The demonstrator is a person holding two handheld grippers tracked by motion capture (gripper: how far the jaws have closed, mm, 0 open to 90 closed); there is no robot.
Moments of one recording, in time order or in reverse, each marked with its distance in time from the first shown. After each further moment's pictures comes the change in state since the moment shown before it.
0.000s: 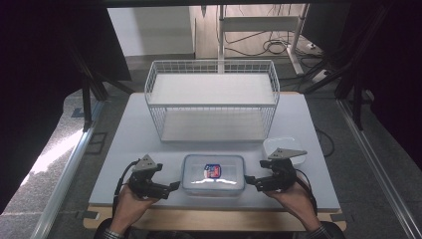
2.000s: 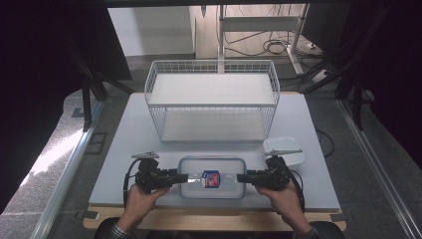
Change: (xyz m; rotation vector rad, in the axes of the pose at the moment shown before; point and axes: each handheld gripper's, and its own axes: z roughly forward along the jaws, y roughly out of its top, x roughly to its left) left arm 0.007 0.014 0.009 -0.021 -0.279 -0.291; right arm 0.005 0.001 0.013 0.020 0.208 0.314
